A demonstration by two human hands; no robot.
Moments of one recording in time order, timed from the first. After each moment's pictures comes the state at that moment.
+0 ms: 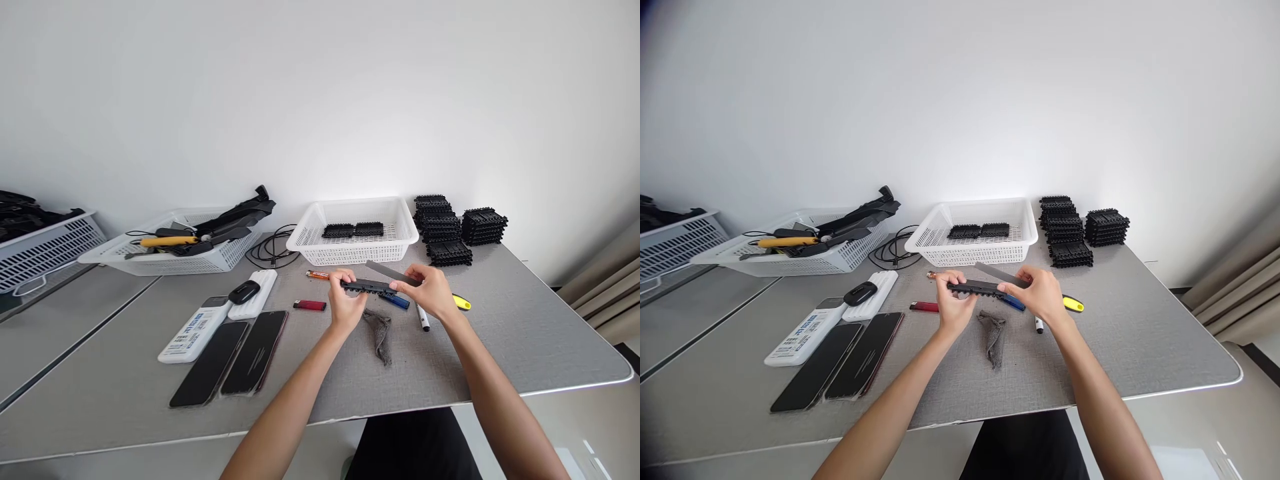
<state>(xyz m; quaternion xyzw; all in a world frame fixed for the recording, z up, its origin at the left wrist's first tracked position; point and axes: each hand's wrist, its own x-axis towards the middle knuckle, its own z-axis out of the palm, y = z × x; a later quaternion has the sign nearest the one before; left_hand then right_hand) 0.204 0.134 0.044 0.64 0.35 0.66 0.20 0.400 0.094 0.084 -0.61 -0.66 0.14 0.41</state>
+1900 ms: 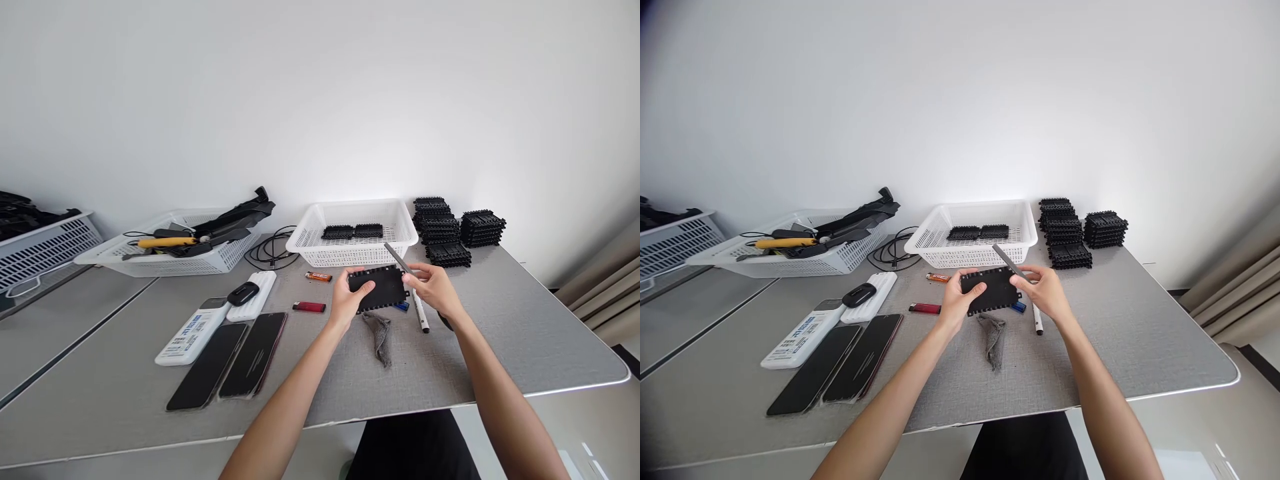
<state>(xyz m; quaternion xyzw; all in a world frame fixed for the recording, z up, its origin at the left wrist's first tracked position) 0.203 0.142 0.046 0.52 0.41 0.55 0.51 0.412 0.100 0.077 -0.54 -0.56 0.38 0.50</state>
